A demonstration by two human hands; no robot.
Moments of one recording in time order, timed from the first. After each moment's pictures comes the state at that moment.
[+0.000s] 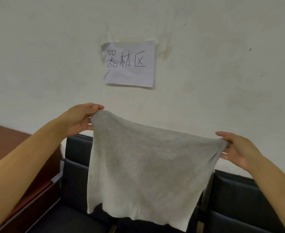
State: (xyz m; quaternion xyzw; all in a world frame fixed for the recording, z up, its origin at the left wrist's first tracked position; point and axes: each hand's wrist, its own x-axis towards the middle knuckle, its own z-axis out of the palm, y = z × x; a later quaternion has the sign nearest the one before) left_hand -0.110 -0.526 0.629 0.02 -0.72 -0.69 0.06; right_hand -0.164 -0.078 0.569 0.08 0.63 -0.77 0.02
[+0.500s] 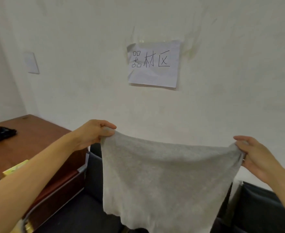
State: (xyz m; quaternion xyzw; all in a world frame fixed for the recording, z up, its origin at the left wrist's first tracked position) left_hand -0.070 -0.535 0.594 0.10 -0.82 -0.57 0.06; right_hand -0.185 -0.094 0.552 -0.02 0.70 -0.71 0.01
